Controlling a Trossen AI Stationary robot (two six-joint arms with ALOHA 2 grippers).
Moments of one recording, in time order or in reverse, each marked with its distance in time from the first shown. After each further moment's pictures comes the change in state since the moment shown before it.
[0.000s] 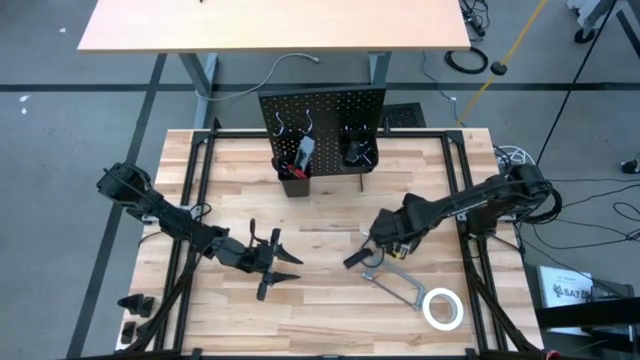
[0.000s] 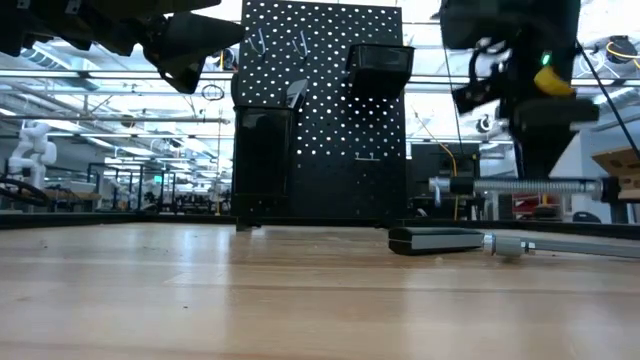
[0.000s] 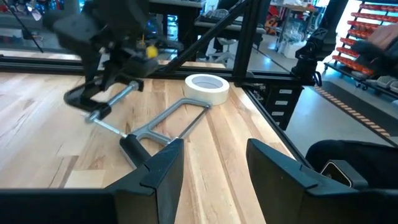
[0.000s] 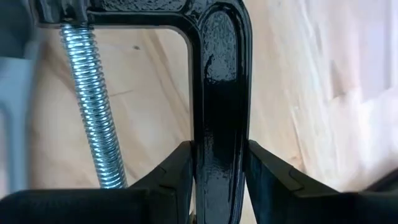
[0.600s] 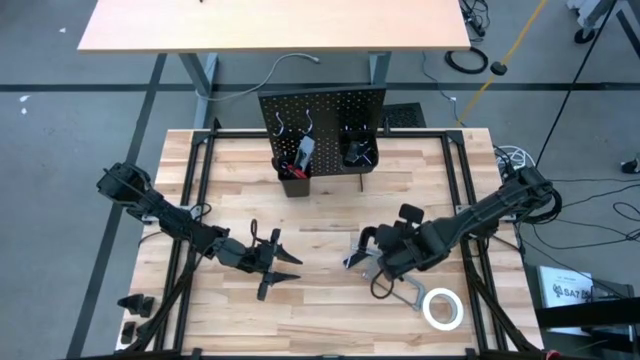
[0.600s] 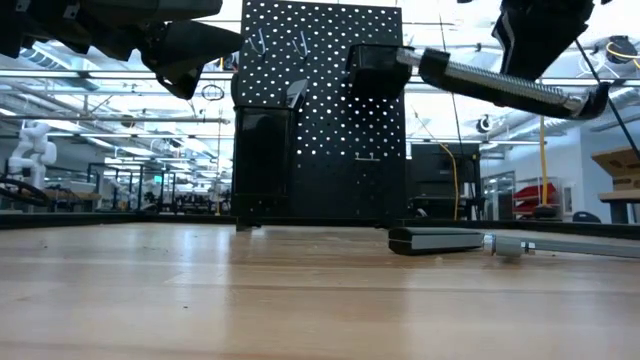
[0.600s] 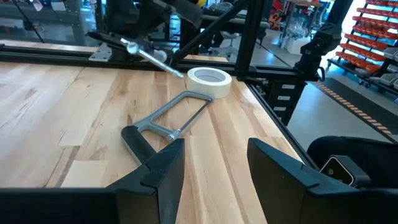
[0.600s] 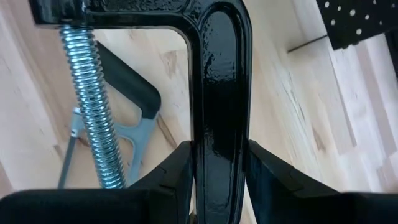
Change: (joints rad) left arm 0.000 0.000 0.000 -0.026 -0.004 -0.026; right arm 0.241 -0.004 0.268 -0.089 0.195 0.144
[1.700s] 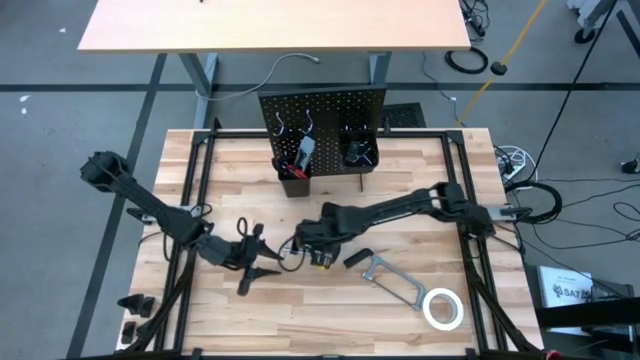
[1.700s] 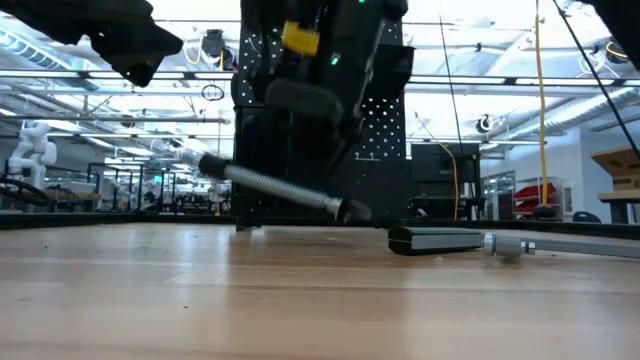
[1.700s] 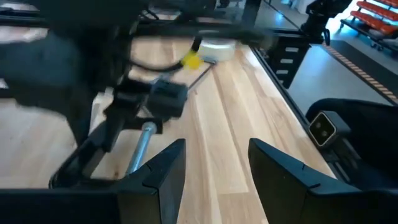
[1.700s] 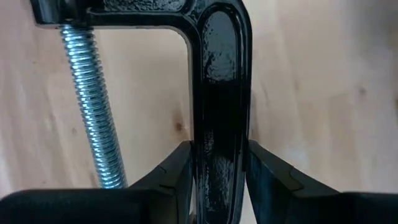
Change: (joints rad) left arm -0.062 -0.317 -0.001 -0.504 -0.041 -0.078; right arm -0.330 0.629 0.503 0.339 -0.274 -0.447
